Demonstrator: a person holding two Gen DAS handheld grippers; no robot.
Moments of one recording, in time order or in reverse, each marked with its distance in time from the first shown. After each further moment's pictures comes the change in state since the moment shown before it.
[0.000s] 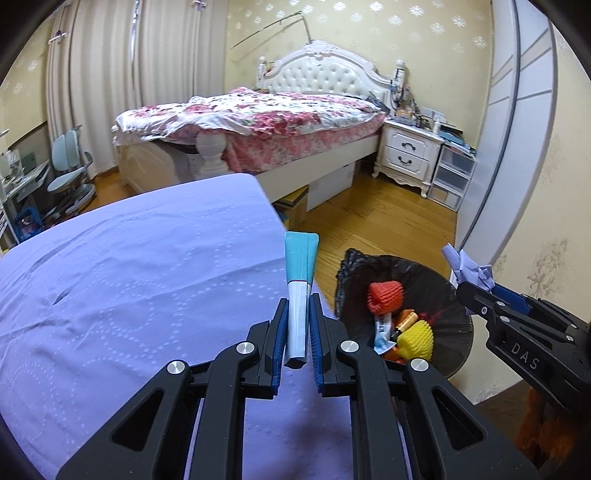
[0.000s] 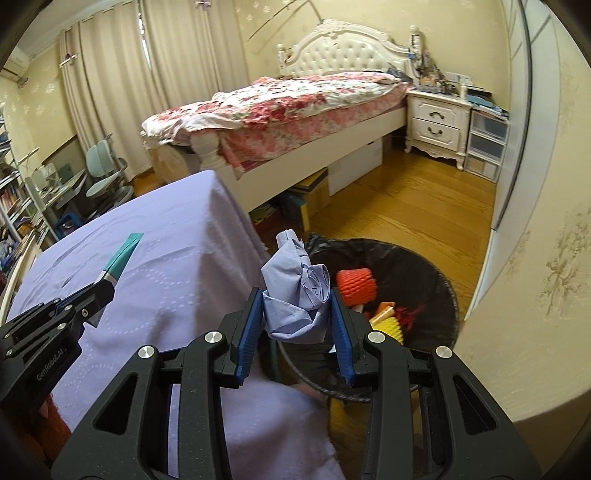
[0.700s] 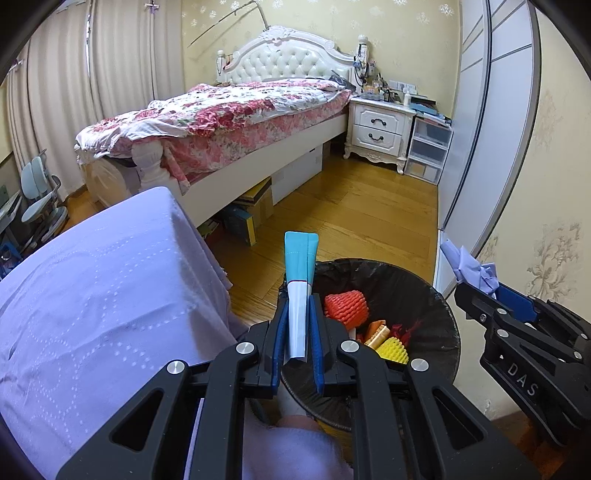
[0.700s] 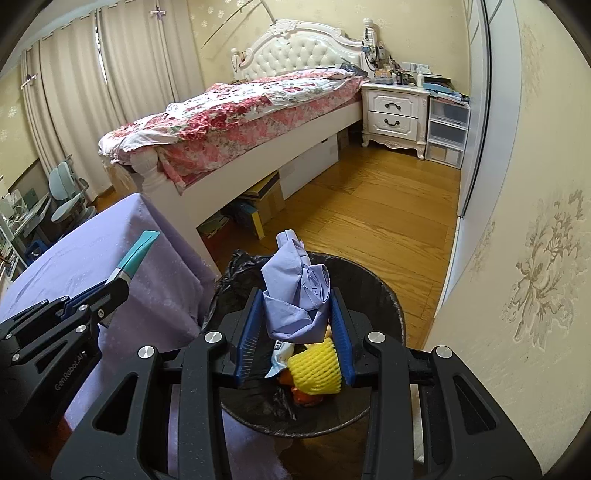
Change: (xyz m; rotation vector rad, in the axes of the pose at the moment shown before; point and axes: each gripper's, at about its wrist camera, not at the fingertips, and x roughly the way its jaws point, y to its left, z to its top) left arm 0.070 -0.079 0.025 0.117 0.054 -0.048; right arm 0.036 -0.079 0.023 0.097 0.000 -0.109
